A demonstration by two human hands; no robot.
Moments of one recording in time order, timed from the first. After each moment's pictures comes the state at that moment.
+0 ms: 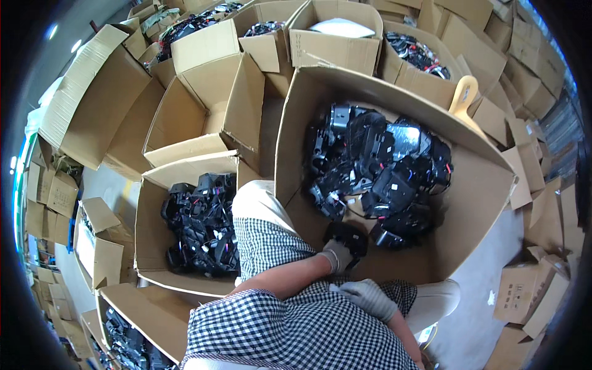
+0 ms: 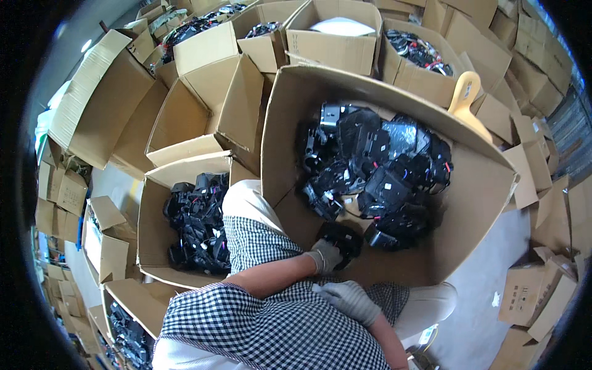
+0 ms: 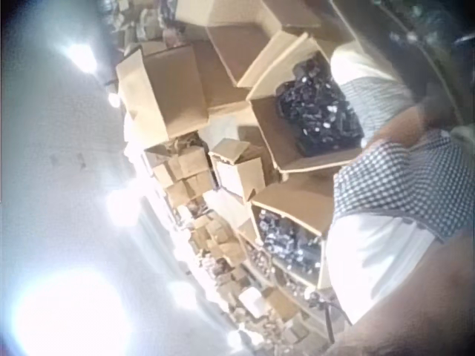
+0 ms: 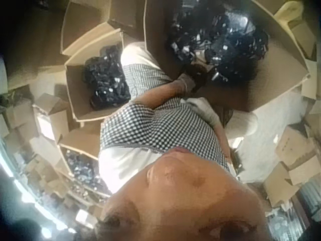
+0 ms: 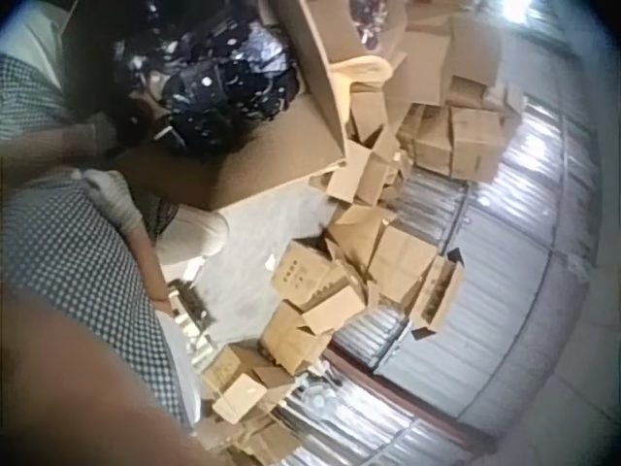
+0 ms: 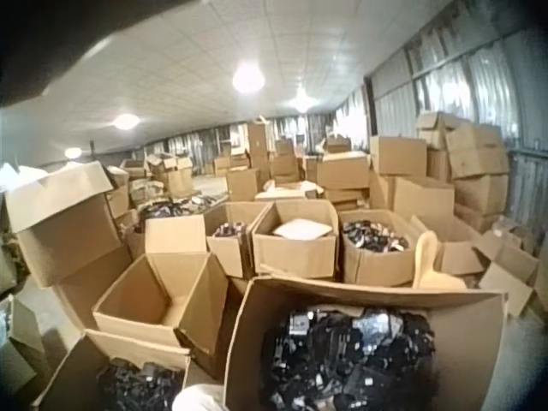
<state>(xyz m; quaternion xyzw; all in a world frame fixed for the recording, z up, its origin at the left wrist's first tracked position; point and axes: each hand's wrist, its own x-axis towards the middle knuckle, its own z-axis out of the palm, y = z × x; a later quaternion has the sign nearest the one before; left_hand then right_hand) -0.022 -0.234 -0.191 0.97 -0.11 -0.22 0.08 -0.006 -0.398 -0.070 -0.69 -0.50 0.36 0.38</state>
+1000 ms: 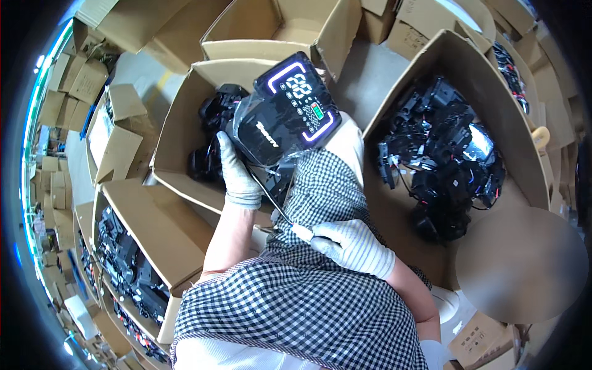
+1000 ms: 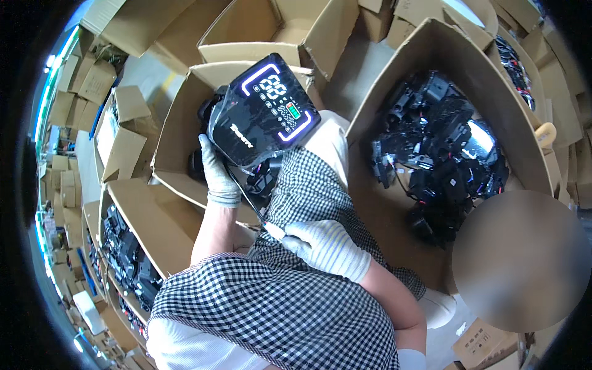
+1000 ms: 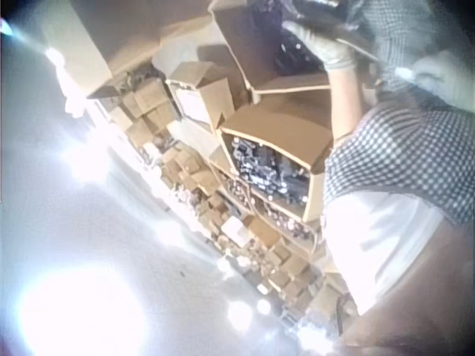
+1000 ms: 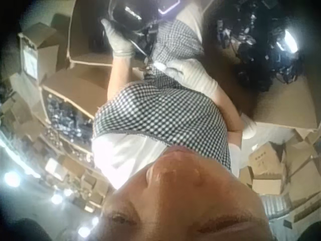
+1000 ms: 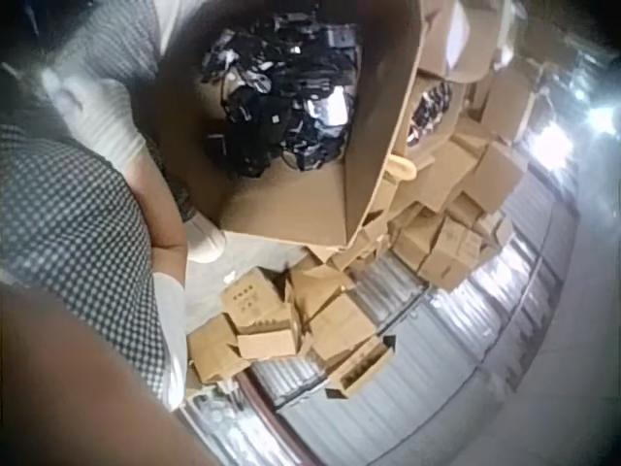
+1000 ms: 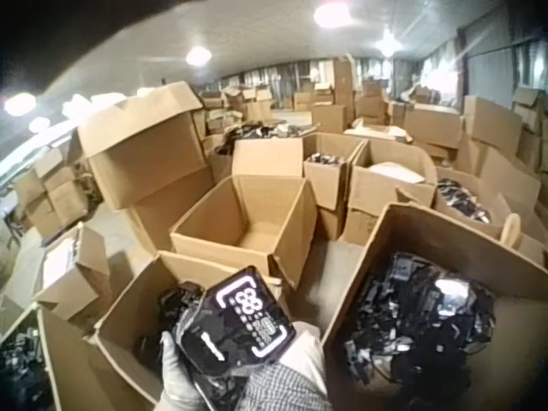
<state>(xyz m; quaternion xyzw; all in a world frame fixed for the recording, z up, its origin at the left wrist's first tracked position) -0.225 -0.054 -0.037 0.21 0.22 0.54 0.78 -0.065 -0.236 -0.020 -0.53 -0.66 0.41 0.34</state>
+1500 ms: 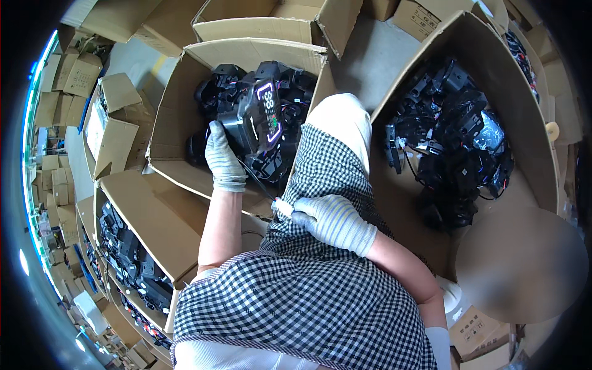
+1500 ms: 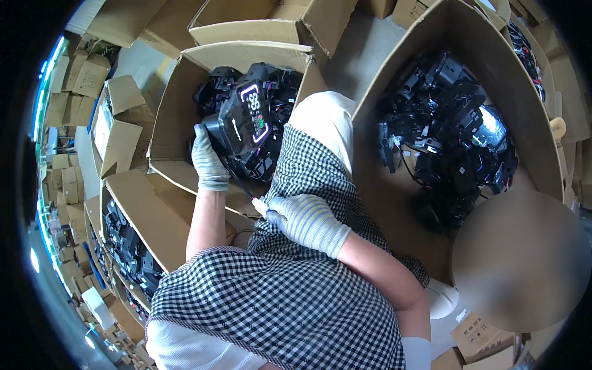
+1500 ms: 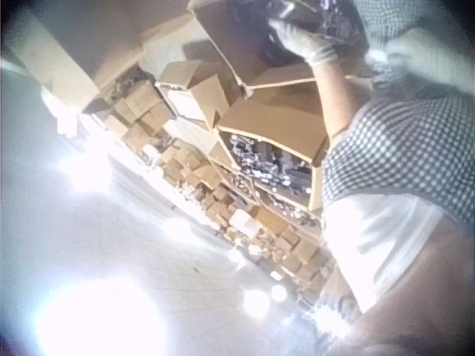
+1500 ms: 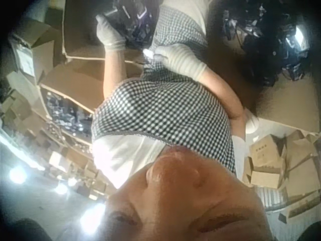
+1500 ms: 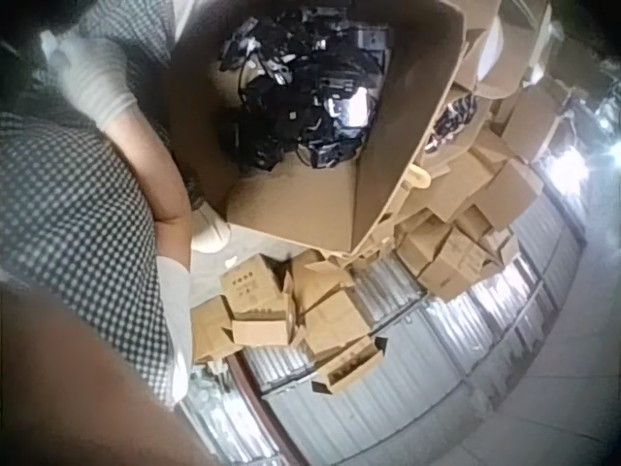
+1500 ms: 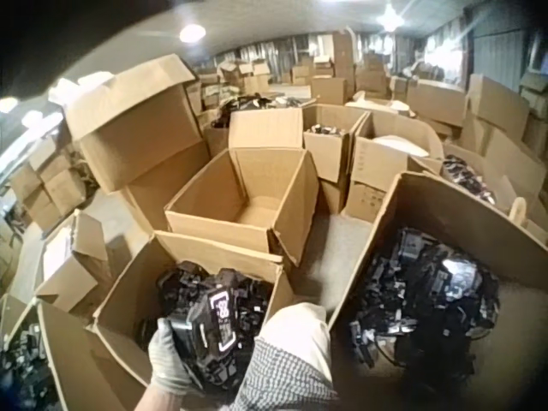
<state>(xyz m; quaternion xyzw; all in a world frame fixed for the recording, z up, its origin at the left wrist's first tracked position) -0.274 -0.022 -0.100 0.32 0.48 0.57 0.59 -0.086 -0.189 -0.043 -0.56 -0.69 0.42 0.20</state>
